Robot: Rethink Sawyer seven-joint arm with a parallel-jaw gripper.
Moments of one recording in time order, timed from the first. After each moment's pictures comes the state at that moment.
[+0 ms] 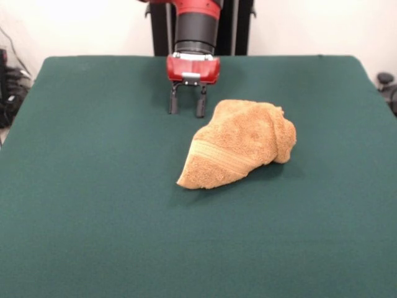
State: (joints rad) arm -0.46 -0.19 -0.02 2.12 -0.26 -1.06 1.67
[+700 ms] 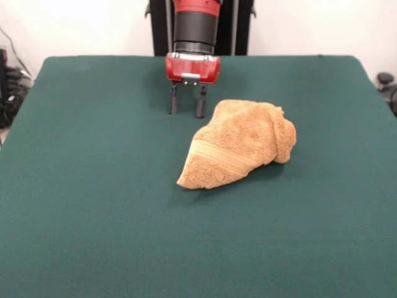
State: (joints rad) arm -0.44 -0.29 -0.01 2.12 -0.23 -0.84 1.67
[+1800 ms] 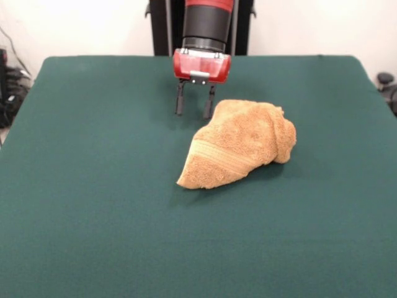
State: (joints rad) arm -0.34 -0.39 -0.01 2.12 -0.12 -0.77 1.67
